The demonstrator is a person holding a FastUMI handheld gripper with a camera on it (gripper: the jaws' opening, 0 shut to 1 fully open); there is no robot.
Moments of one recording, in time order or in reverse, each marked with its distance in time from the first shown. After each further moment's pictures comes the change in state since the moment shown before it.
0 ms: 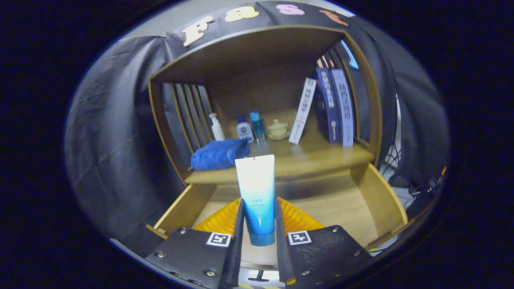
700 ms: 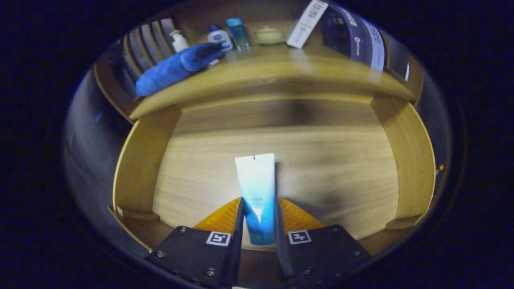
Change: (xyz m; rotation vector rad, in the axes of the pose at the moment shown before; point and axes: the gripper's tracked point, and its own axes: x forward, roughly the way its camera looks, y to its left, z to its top) arm 0.063 -0.018 -0.155 -0.003 0.655 -0.101
